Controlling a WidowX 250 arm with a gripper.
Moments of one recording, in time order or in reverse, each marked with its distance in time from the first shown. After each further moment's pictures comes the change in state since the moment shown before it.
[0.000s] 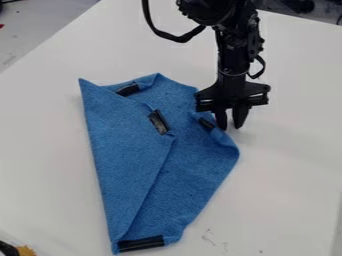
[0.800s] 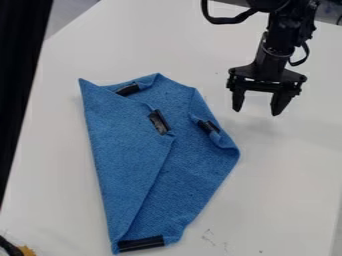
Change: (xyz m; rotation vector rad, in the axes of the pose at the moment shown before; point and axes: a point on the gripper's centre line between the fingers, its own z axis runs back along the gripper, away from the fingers) arm 0.015 -0.046 0.020 0.148 -0.033 -0.193
